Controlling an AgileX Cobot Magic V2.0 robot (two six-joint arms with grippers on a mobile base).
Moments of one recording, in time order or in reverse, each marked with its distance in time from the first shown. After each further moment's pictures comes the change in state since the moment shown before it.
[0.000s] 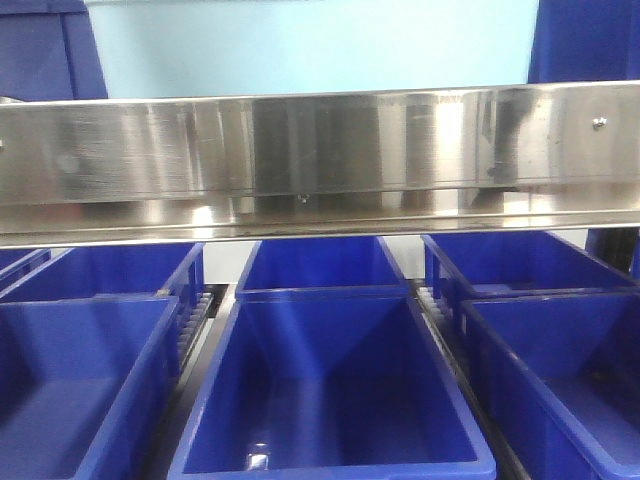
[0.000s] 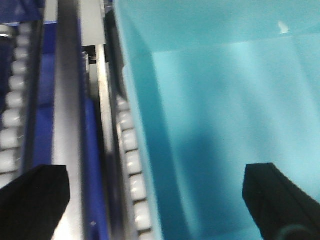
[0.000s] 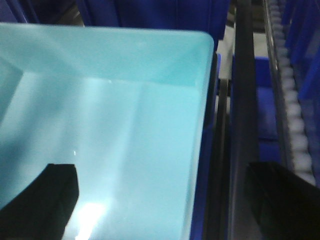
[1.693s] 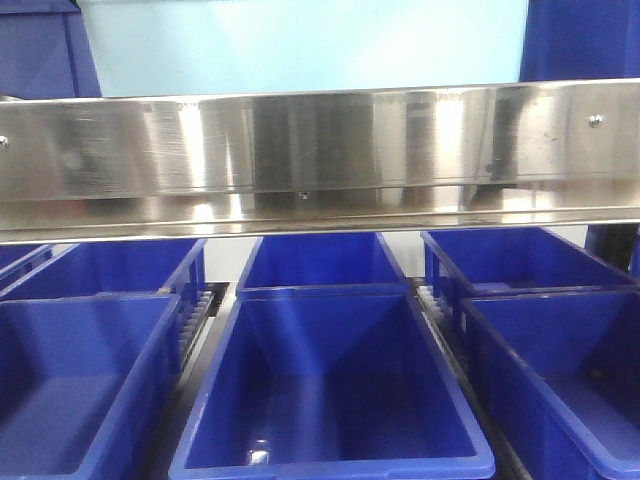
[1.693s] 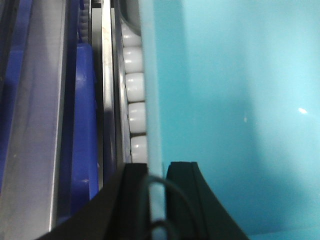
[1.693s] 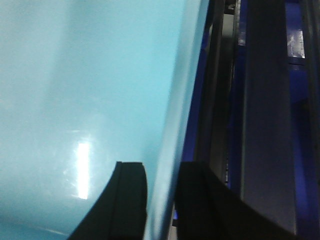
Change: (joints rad) left arm 0.011 0.045 0.300 -0.054 -0.214 -0.075; right arm -0.005 0.106 0.223 -0.019 -0.078 0.004
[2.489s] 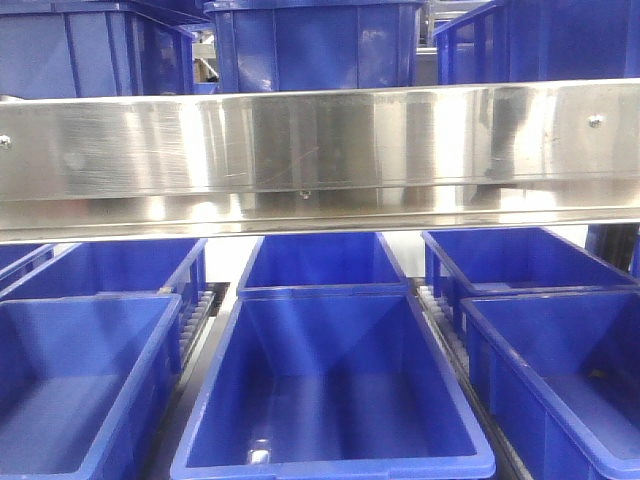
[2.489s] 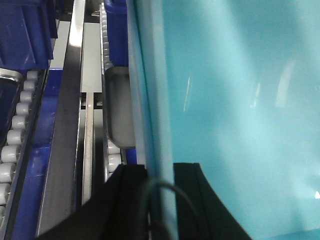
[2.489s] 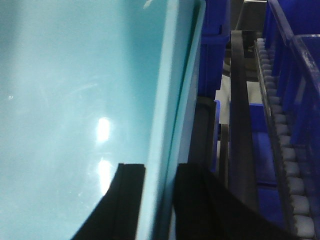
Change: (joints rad) left arm 0.000 -0.123 -0.288 0.012 0.043 -0.002; right arm 0.005 -0.165 -0.174 -0.012 -0.121 0.019
